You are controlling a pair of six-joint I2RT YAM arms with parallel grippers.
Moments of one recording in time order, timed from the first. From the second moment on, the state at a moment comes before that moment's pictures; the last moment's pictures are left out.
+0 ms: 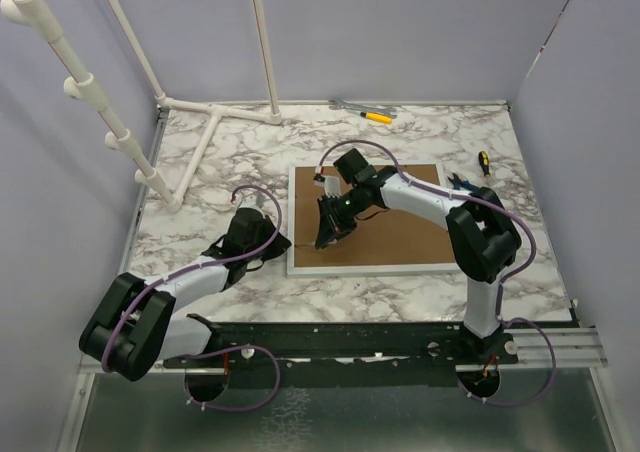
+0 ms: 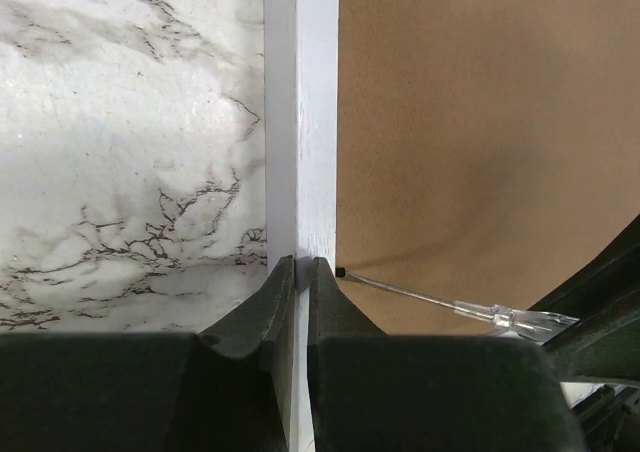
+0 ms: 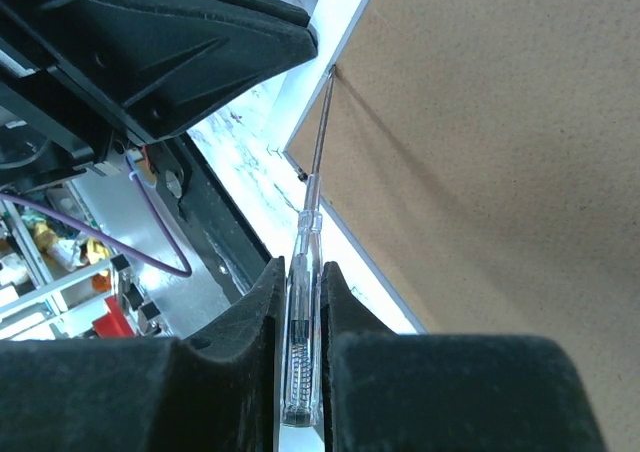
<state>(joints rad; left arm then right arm) -0.48 1.24 0.37 0.22 0.10 -0.77 0.68 1.93 1.35 -0.51 -0.74 0.33</state>
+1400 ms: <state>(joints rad) -0.58 1.21 0.38 0.12 0.16 -0.87 0.80 1.94 1.68 -0.62 -0.52 0.37</state>
